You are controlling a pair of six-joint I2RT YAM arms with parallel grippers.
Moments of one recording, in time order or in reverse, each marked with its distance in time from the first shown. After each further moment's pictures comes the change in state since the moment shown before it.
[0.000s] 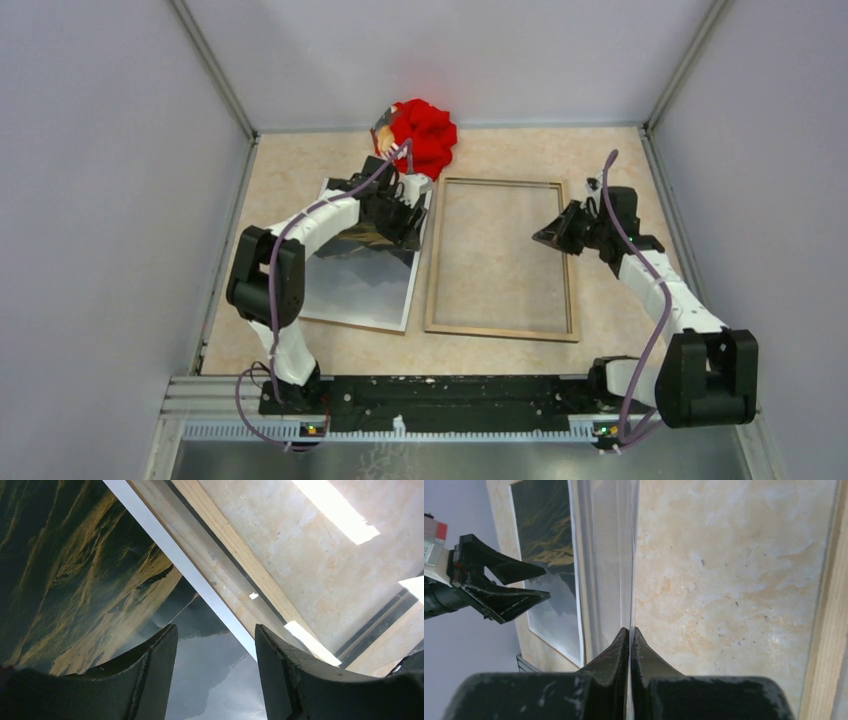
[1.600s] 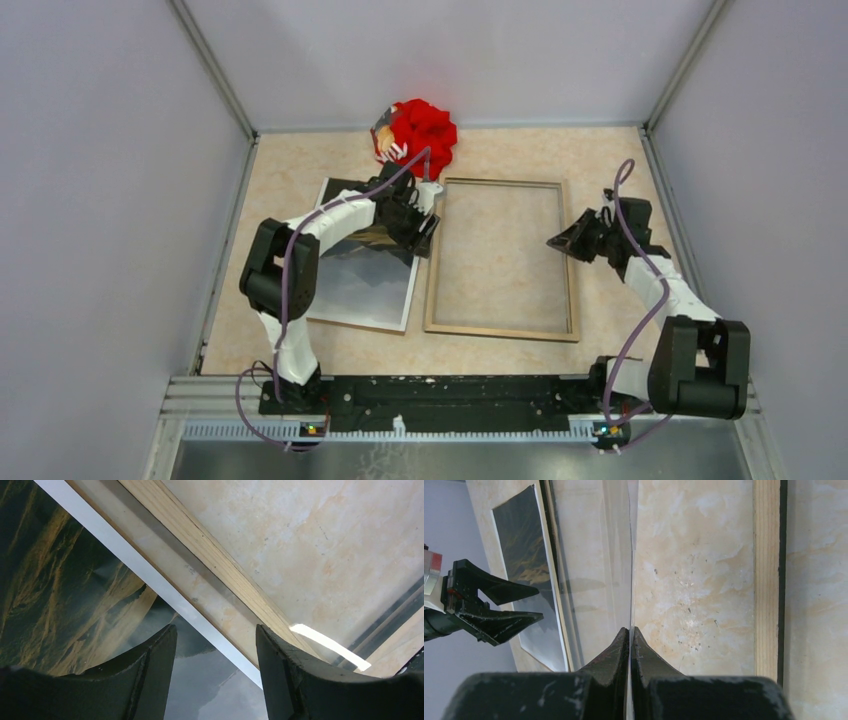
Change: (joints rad) left arm -0.069 0.076 0.034 -0.006 -0.022 0.005; right arm -0.144 0.042 -0.105 0.087 -0.037 -0.035
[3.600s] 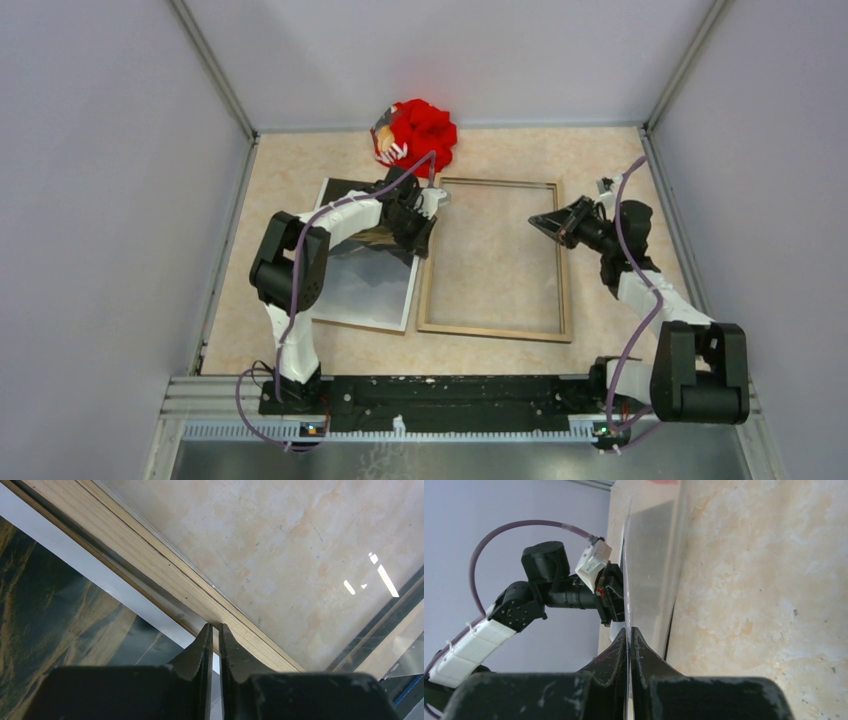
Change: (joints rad) left arm -0.006 0.076 0.012 0.018 0.064 0.002; right arm 0.043 -0.028 -0.143 0.590 -0.243 0.386
